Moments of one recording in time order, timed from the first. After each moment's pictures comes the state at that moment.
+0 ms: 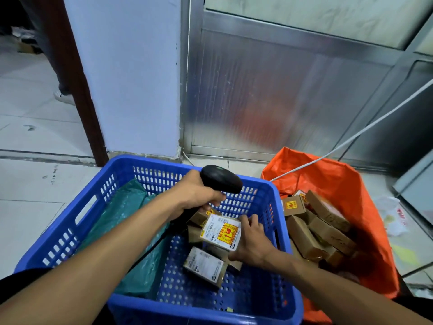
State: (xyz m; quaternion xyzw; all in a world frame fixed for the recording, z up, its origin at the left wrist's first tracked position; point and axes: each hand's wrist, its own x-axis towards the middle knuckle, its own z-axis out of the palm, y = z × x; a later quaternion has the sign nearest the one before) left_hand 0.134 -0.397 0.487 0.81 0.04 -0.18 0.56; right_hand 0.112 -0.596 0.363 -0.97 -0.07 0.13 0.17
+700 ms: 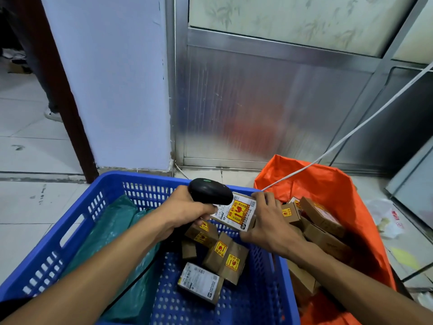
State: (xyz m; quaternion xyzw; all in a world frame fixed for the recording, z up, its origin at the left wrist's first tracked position) left_hand 0.133 -0.404 0.487 0.79 0.04 -0.19 0.58; right_hand 0.126 -0.629 0.443 -0.98 -0.09 -0.05 0.17
